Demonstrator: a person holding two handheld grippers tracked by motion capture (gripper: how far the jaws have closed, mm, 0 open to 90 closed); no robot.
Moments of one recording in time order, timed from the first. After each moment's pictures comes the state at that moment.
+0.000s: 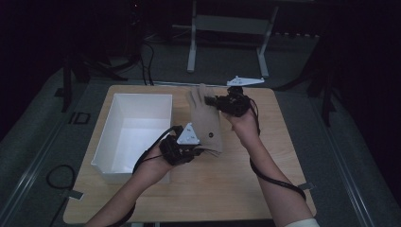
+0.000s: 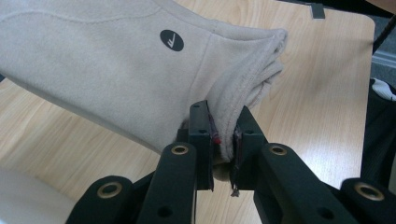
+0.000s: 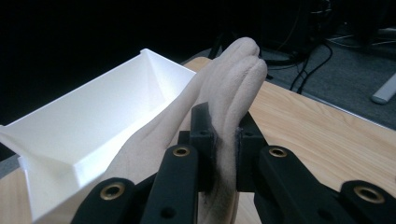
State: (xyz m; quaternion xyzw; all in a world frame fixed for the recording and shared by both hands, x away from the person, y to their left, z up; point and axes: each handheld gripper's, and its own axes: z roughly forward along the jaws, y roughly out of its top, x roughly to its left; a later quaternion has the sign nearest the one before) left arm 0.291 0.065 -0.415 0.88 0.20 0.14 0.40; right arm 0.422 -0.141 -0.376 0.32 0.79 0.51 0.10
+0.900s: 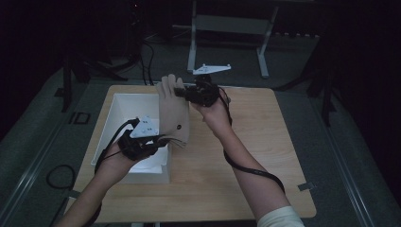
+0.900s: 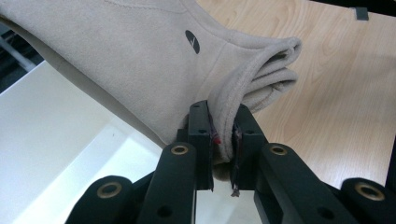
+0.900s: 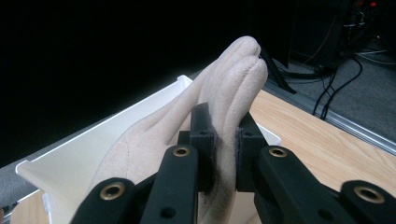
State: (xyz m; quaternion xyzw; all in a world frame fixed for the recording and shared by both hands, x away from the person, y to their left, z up) left arm 0.283 0.156 -0.403 0.86 0.26 0.19 0.40; right arm 0.429 -0.053 -0.355 0.28 0.80 0.52 0.09
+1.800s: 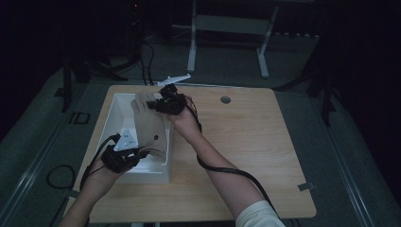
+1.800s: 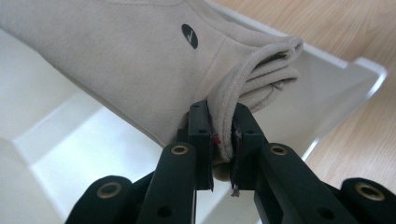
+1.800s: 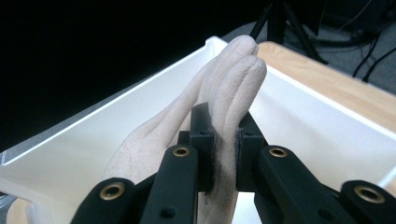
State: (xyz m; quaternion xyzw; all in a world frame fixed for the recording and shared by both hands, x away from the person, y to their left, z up) left arm 0.273 0.198 -0.466 0.85 0.34 0.18 0.36; right arm 0.440 0.032 -0.412 0.28 0.84 0.47 0.04
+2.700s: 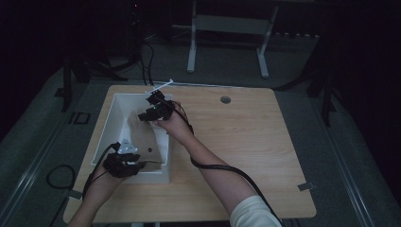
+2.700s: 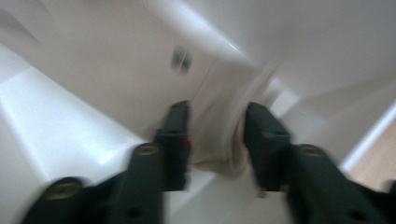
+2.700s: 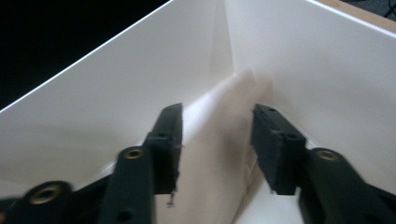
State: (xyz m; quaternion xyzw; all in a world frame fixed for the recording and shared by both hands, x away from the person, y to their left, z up) left arm 0.283 0.208 -0.515 0.84 0.42 0.14 0.32; right arm 0.454 0.066 -0.451 0.29 0.87 0.40 0.01
